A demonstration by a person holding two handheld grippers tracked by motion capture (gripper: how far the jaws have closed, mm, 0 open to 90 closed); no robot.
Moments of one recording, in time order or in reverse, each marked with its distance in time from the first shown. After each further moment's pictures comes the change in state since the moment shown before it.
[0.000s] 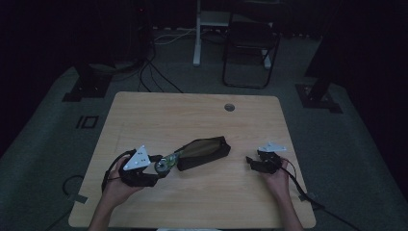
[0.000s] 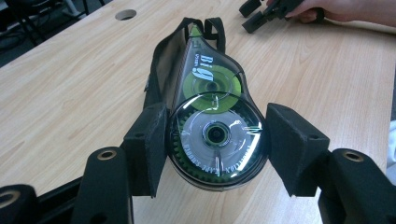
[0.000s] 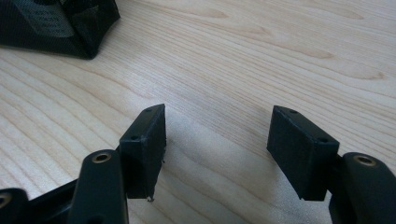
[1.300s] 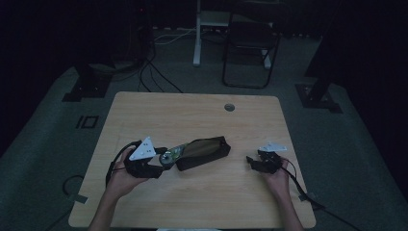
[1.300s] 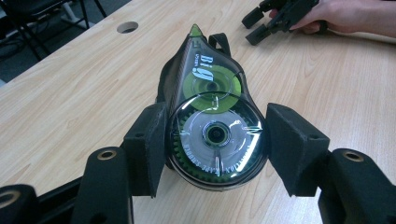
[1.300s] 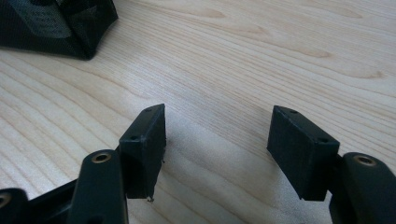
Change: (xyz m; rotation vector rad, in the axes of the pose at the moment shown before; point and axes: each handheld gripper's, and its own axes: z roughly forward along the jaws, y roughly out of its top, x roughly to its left) left arm 0.011 0.021 0.010 -0.005 -0.010 0.016; right arm -0.002 0.000 0.000 -0.002 0.002 0.006
